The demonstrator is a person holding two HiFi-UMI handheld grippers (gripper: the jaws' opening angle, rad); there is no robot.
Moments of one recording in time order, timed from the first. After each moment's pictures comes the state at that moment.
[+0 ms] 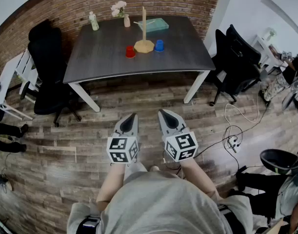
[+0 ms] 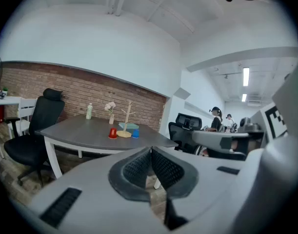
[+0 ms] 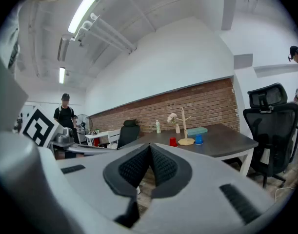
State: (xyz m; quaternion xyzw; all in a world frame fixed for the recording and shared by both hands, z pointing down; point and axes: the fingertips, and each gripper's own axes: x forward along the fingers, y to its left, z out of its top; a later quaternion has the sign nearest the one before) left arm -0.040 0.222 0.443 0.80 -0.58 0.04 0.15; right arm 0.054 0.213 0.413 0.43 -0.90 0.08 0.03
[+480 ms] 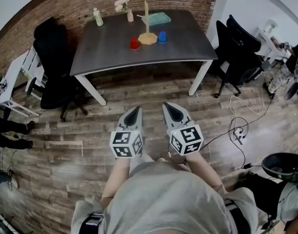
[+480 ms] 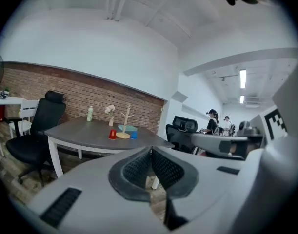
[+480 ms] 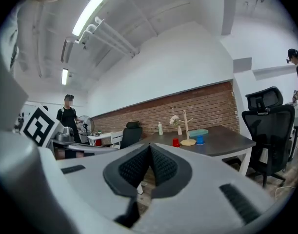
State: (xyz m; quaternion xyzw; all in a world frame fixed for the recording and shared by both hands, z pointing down) left arm -0.034 0.276 0.431 0.80 -0.58 0.02 0.14; right arm 0.059 0.269 0.406 0.43 -0.90 0.07 0.02
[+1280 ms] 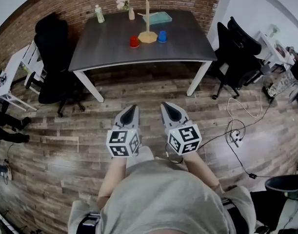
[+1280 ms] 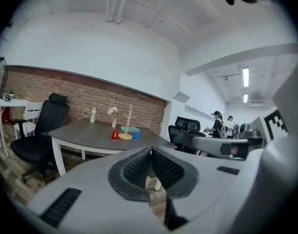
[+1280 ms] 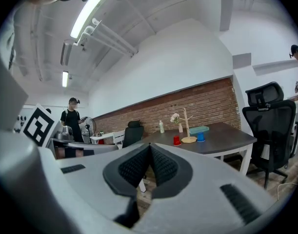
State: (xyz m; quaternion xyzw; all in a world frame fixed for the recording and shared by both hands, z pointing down) left arm -0.030 0.282 0.428 0.79 -0.60 0.02 0.14; right arm 0.069 0.272 0.413 0.42 -0.90 0.09 0.02
